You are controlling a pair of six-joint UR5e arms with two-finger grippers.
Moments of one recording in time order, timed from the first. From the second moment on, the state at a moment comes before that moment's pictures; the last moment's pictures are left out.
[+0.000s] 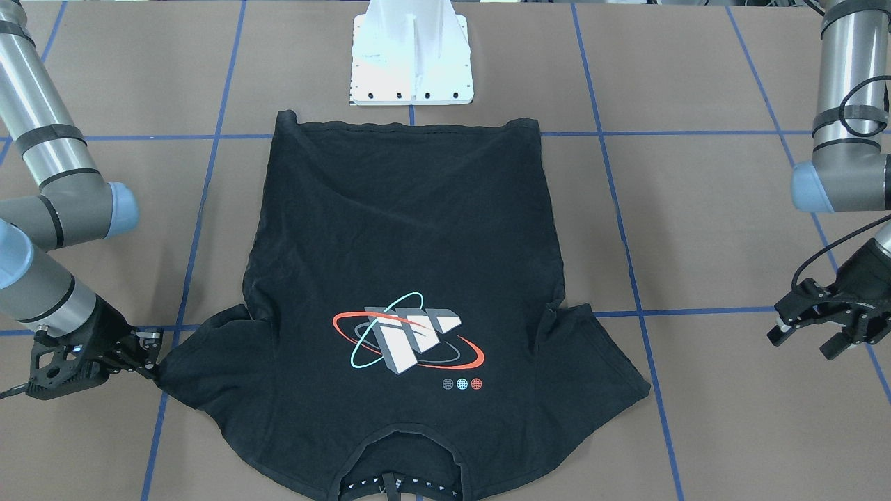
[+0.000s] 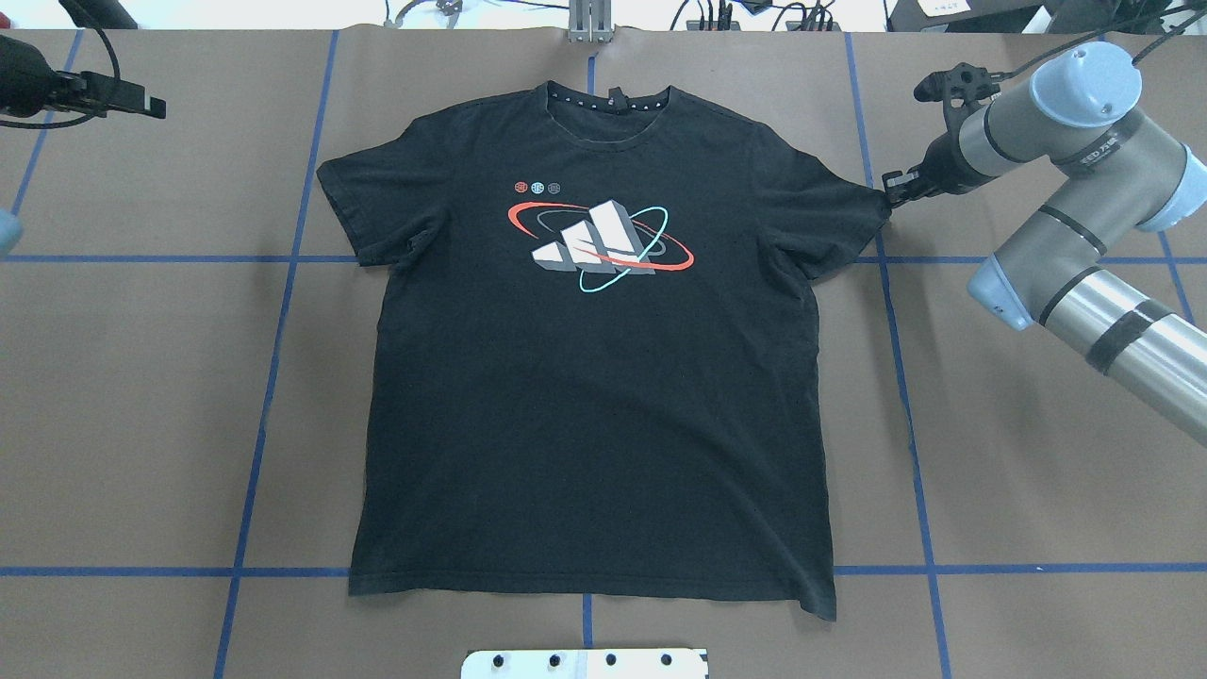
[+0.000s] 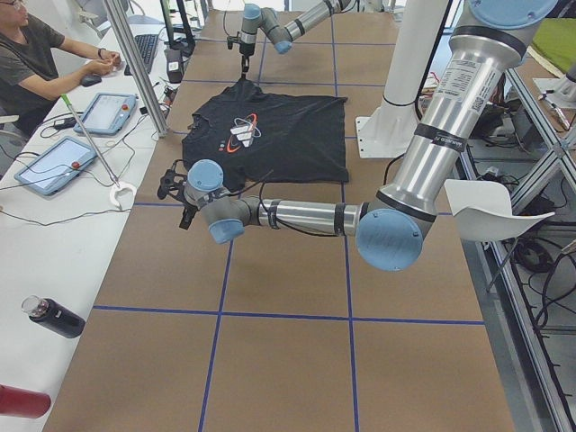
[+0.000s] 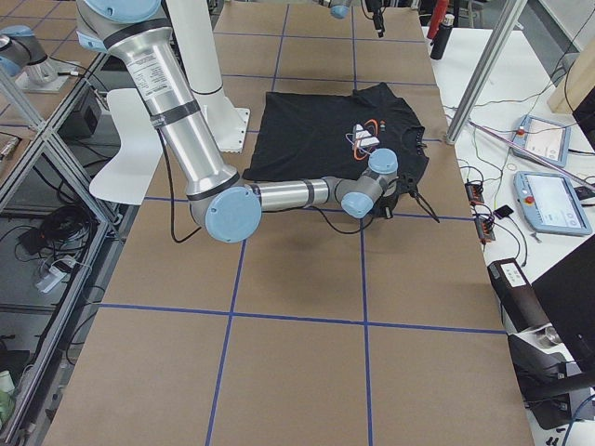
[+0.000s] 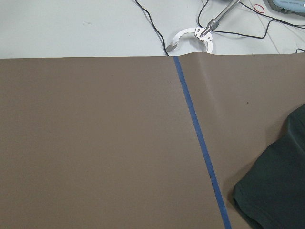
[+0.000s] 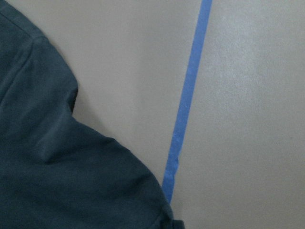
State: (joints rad) left arm -1.22 -1.95 -1.20 -2.61 -2.23 -0.79; right arm 1.00 -1.10 1.16 -0.81 2.14 0.73
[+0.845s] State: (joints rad) left arm -1.22 -1.95 -1.20 -2.61 -2.23 -0.79; right arm 0.92 -0.89 1.19 -0.85 2.19 0.95
